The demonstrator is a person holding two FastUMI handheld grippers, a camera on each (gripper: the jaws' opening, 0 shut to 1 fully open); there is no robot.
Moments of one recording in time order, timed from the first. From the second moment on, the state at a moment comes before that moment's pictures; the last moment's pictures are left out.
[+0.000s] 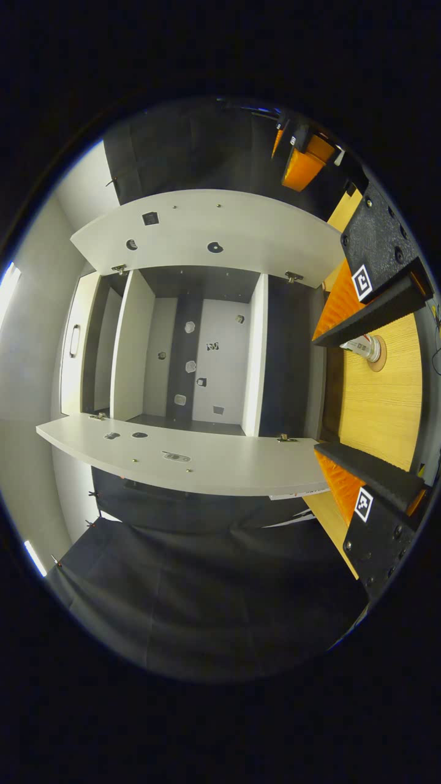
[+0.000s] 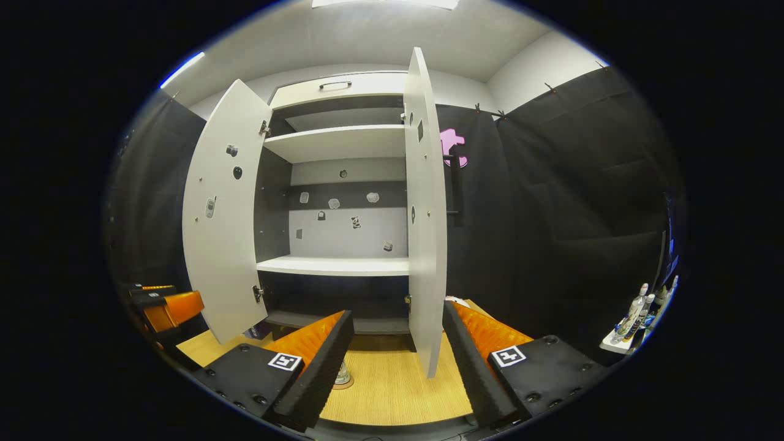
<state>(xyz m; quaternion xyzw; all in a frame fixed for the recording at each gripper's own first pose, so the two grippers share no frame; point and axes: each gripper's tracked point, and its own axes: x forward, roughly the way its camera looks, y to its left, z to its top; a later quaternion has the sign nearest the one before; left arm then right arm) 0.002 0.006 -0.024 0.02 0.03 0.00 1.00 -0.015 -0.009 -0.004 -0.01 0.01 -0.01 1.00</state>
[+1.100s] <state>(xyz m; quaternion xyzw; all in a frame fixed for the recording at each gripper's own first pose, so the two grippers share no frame) 0.119 -0.096 -0.184 0.06 0.11 -0.10 0.99 -0.048 -0.088 -0.002 -0.02 0.03 -0.09 0.99</state>
